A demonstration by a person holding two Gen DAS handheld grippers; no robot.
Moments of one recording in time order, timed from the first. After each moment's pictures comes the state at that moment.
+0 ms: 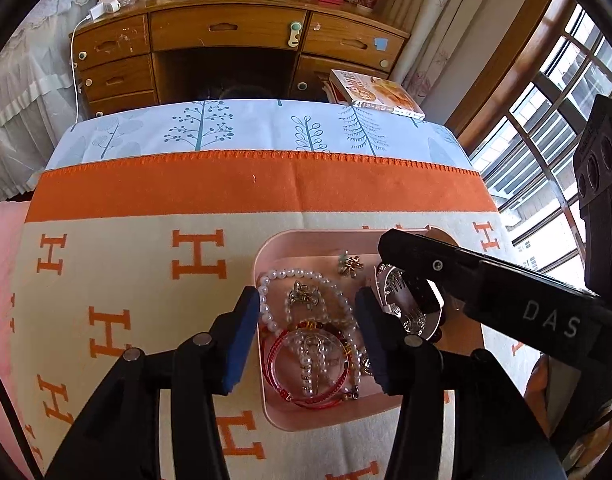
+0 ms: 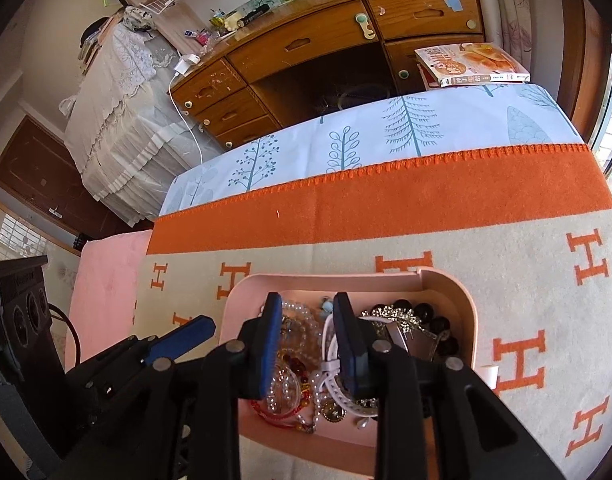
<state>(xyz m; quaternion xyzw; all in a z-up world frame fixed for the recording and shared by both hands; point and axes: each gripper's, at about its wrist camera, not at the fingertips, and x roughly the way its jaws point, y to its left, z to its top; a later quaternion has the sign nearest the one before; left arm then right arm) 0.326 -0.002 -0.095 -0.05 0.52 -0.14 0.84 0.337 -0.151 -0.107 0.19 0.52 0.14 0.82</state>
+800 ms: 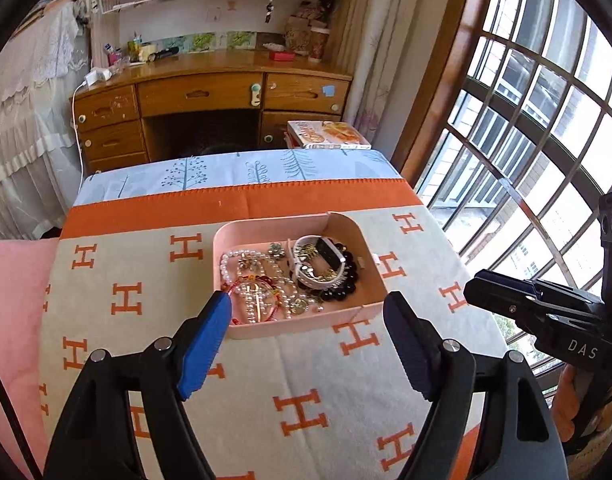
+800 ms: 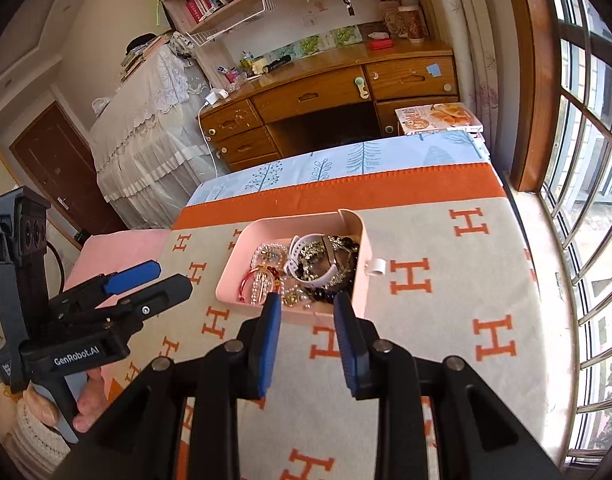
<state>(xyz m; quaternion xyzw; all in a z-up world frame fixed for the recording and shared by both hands) 0.184 -0.028 -0.015 0.00 0.41 -0.19 0.89 0.162 -0.226 -0.033 0.13 0.42 0.14 0.89</state>
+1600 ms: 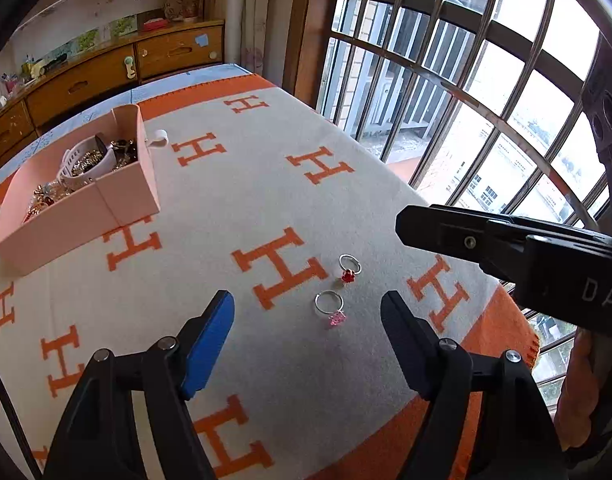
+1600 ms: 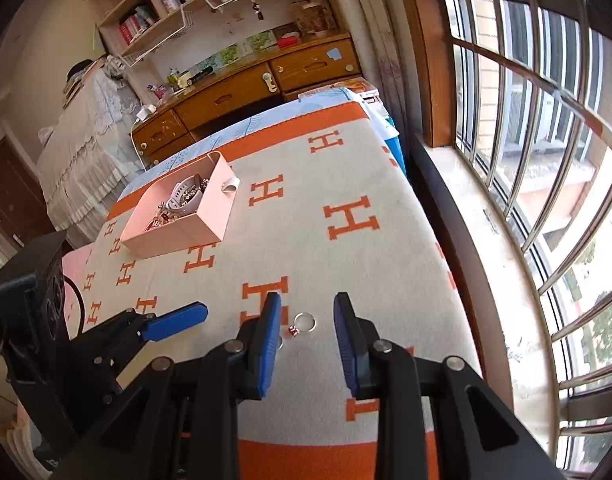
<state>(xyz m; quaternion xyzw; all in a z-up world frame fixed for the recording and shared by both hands) 0.100 -0.194 -0.144 0.08 0.45 -0.31 0.83 0.071 -0.313 -0.125 0.19 0.43 0.02 0.88</state>
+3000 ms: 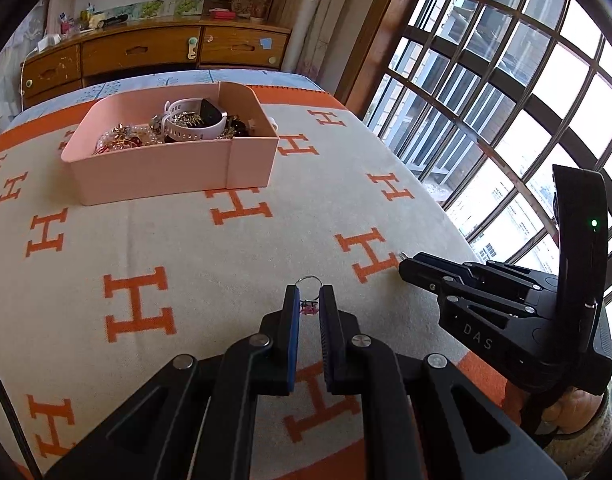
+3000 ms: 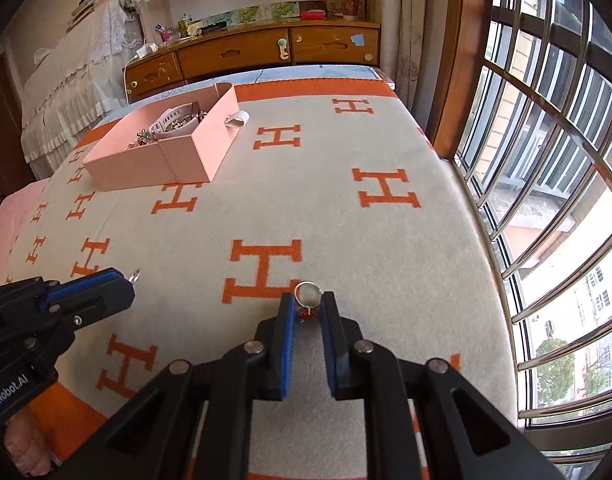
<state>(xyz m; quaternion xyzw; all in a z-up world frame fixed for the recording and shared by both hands) 0.108 -0.098 -0.137 -0.03 0.44 -0.27 0.86 0.095 -0.250 -0.160 0.02 0.46 -0.01 0.89</state>
